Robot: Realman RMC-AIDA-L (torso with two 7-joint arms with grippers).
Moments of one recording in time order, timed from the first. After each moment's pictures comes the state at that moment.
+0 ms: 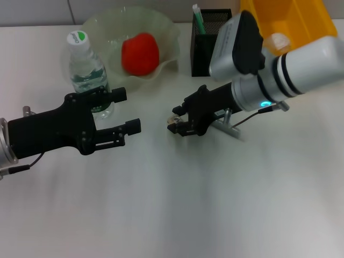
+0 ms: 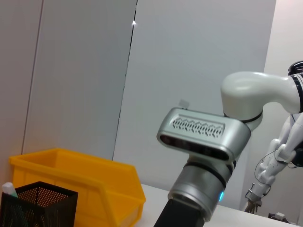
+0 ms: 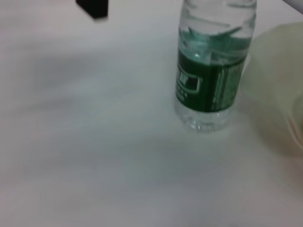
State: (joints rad) left arm -0.42 -2.00 0.94 0.49 1.57 1.67 -1.12; right arm 0.90 2.08 -1.41 -0.49 -1.97 -1.00 1.62
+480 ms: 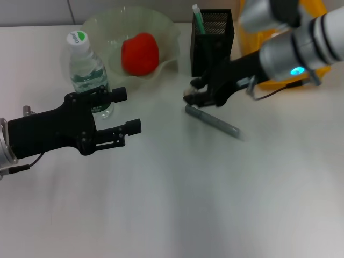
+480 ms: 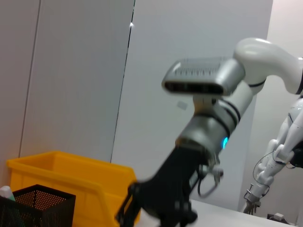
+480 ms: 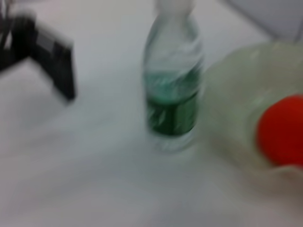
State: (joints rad) left arm -0.42 -2.00 0.94 0.49 1.57 1.68 -1.11; right arm 0.77 2.07 -1.27 -0.93 -2.18 -1.24 1.95
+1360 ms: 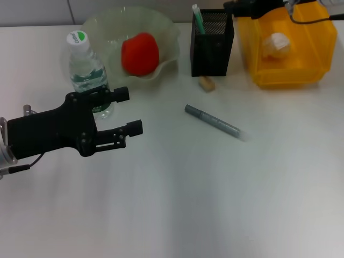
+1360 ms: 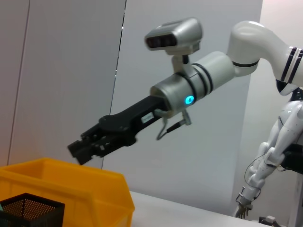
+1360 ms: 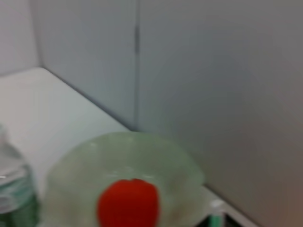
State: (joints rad) left arm -0.42 -2.00 0.94 0.50 1.57 1.71 -1.11; right arm 0.79 2.07 -1.00 -1.11 -2.35 -1.17 2.11
